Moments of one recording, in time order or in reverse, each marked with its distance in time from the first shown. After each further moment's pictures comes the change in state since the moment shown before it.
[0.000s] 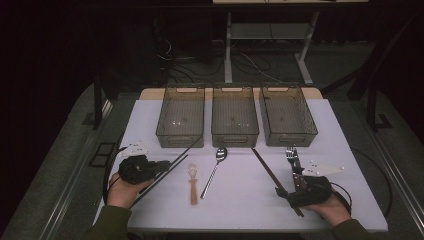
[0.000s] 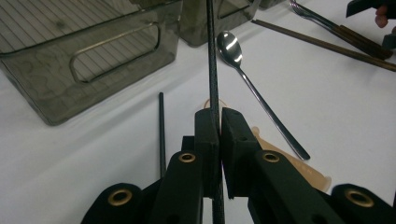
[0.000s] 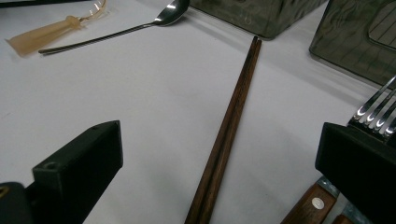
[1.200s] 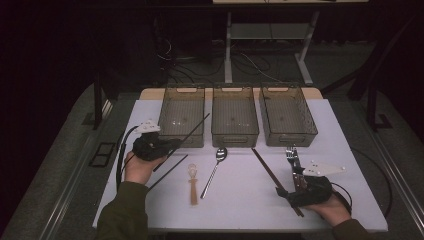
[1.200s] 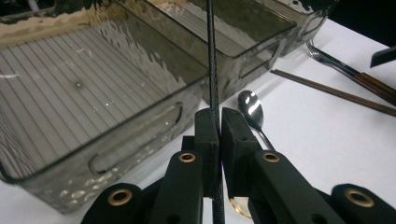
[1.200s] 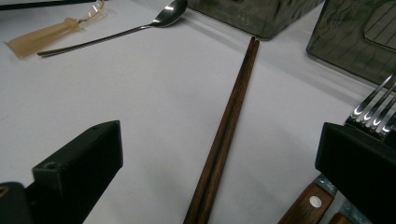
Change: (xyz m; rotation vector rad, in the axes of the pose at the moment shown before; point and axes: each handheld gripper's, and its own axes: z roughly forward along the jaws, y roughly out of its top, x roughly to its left) left arm 0.015 0.051 0.033 -0.073 0.035 -0.009; right arm 0.000 0.000 -0.001 -0.001 -0.006 0.008
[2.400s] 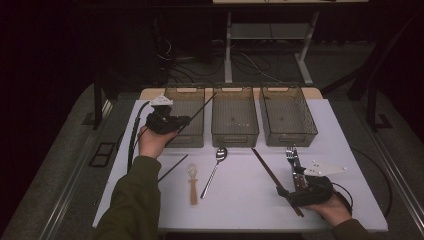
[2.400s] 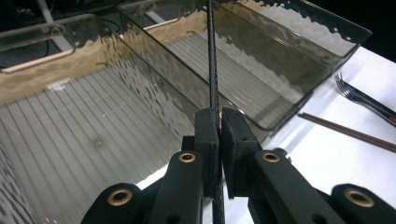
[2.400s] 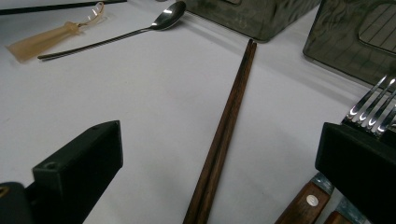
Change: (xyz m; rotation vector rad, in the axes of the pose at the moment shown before) left arm 0.022 0.061 0.039 0.011 0.041 0.010; right arm 0.000 0.000 -0.002 -0.011 -0.004 0.009
